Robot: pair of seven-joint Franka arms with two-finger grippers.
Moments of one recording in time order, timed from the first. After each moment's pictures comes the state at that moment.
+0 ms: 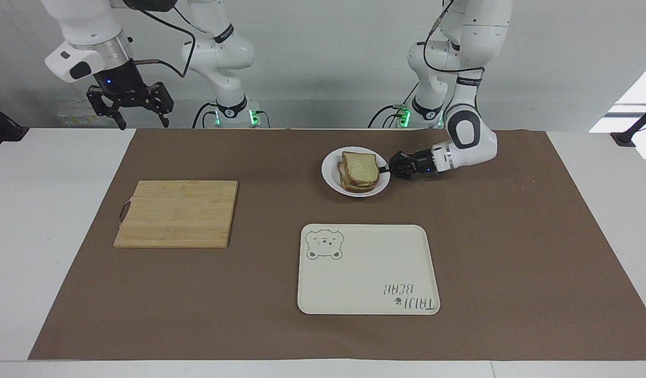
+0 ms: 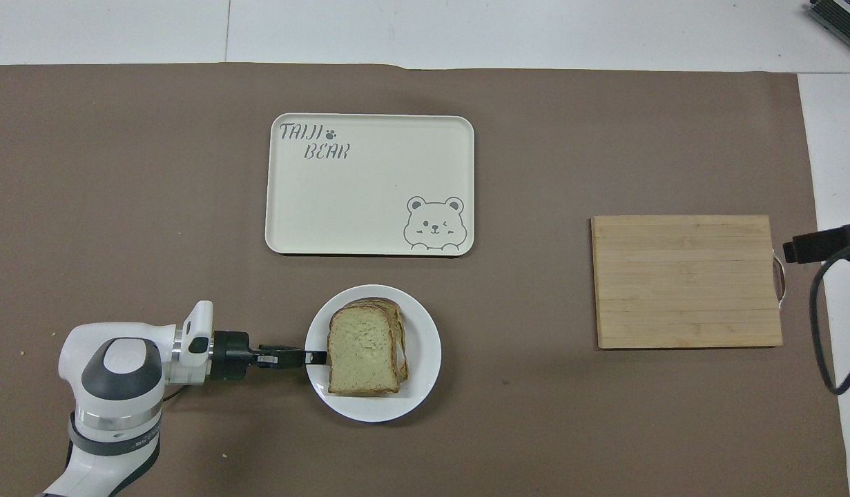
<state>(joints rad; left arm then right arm) -0.16 0.06 0.03 -2.55 -1.35 1.96 1.02 0.09 -0.08 -0.14 -1.60 -0.03 1.53 -0.14</state>
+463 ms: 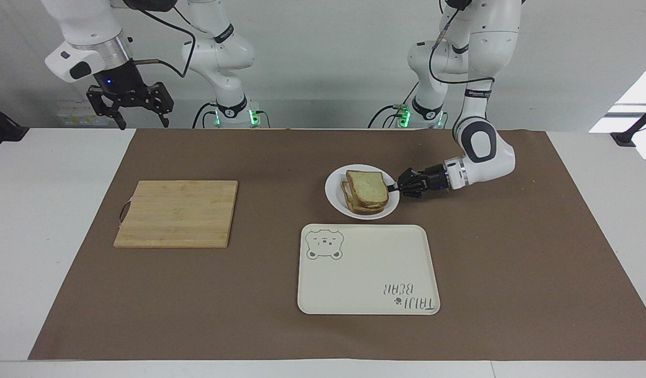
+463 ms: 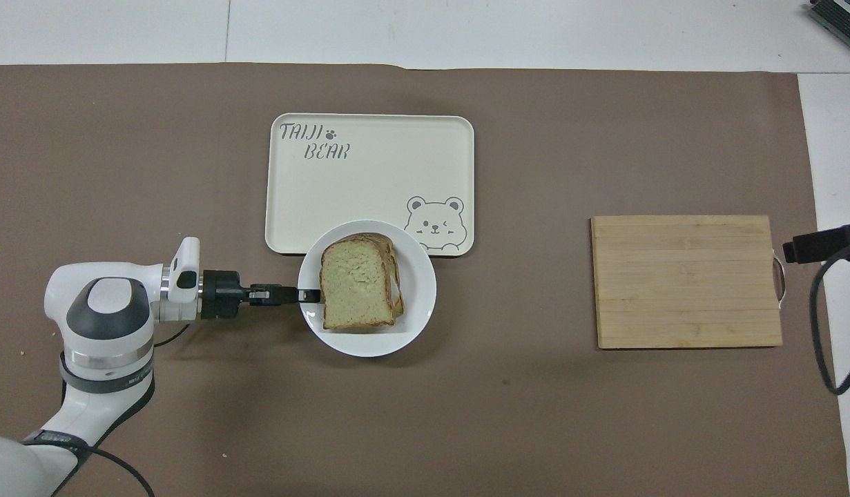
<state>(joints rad) -0.13 0.21 0.03 -2.25 -1.32 1.94 0.89 0.09 -0.08 -0.14 -1.60 -0.03 1.53 -0.14</state>
